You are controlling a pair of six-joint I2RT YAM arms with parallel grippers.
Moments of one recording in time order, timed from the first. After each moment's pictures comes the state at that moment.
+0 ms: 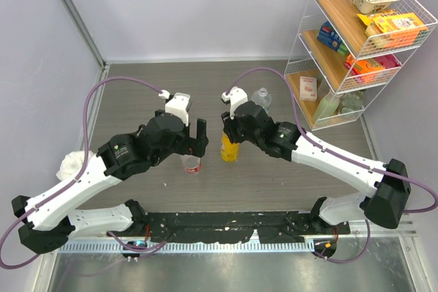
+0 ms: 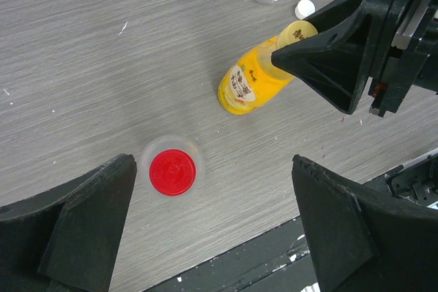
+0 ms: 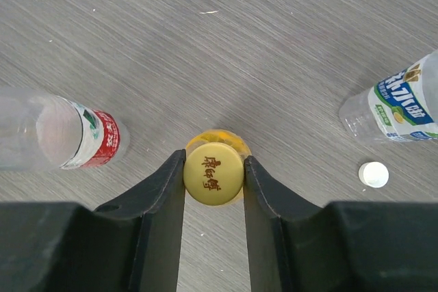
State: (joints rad) left arm -1.01 1.01 1.24 -0.85 -0.43 -0.50; right arm 0.93 1.33 1.14 -0.39 0.27 0.19
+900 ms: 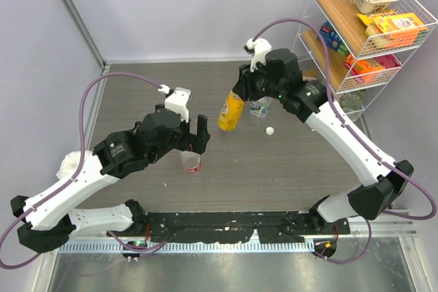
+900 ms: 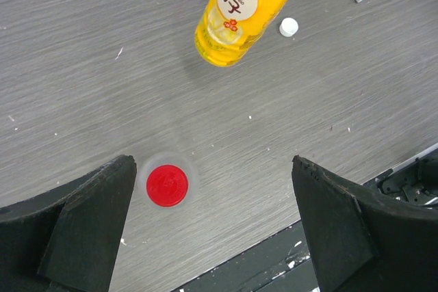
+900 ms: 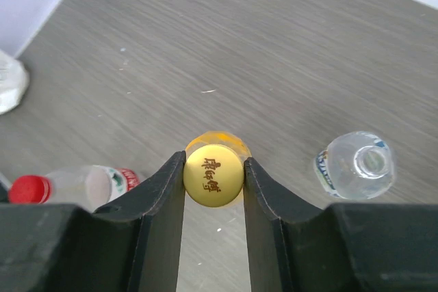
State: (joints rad) left arm -1.01 1.03 1.30 -0.84 -0.42 -0.45; right arm 0.66 1.43 1.58 -0.59 -0.01 0.13
